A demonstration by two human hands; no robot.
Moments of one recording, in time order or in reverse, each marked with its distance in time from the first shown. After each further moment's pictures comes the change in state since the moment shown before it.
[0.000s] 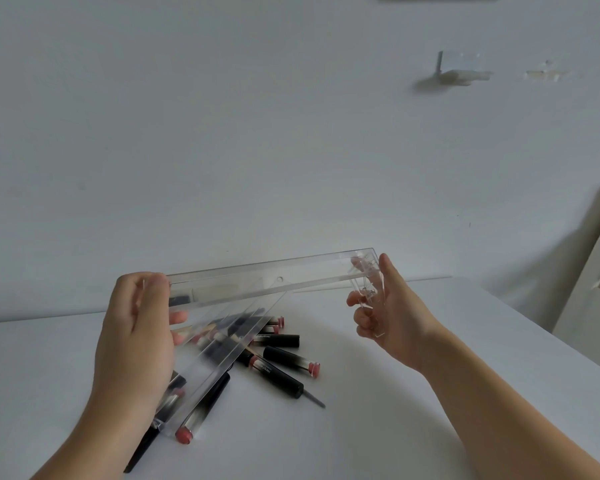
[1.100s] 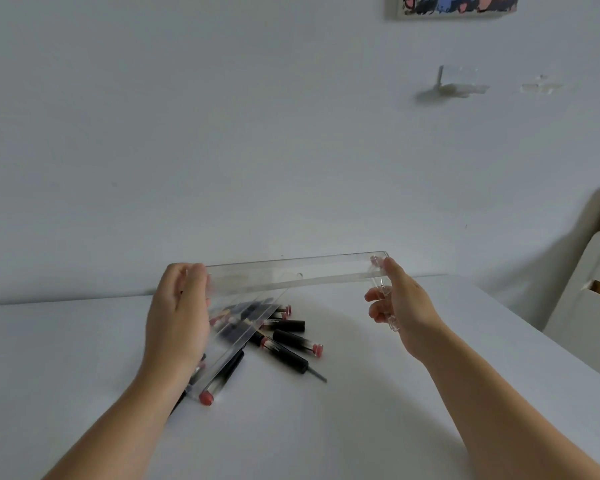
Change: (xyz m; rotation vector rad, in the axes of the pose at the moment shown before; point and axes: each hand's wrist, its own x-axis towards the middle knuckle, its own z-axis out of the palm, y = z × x) left_hand -0.006 0.006 0.005 0.027 -0.050 -0.071; right_hand -0.020 -0.006 0.000 -0.298 0.347 -0.129
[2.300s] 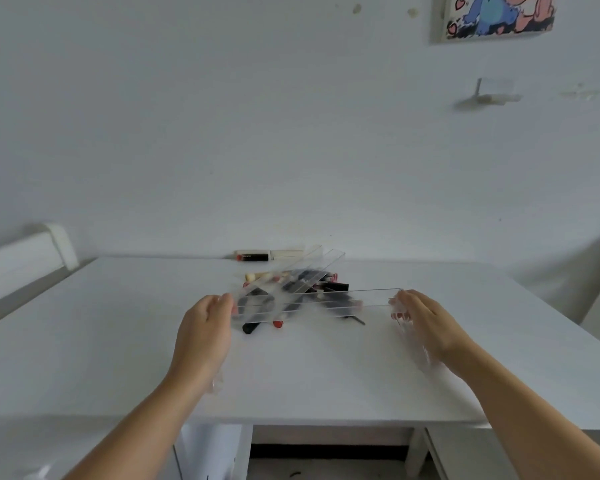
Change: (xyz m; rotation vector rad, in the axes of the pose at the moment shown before) left_hand -0.088 -0.009 -0.102 0.236 0.020 -0.204; right_hand -0.102 0.028 -0.010 -0.491 -0.185 -0.187
